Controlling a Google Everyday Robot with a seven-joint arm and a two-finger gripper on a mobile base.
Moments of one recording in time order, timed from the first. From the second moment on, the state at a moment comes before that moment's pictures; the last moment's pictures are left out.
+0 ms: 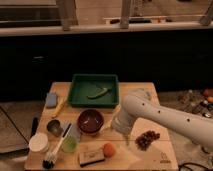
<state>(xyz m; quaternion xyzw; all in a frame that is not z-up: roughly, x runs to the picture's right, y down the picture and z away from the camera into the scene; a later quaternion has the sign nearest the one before) 0.038 0.251 0.692 -0.26 -0.36 -0.46 0.77</state>
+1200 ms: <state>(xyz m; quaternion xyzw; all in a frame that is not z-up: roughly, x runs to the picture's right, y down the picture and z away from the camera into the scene) 0.016 0.303 0.733 -0.31 -0.38 -0.41 0.77</state>
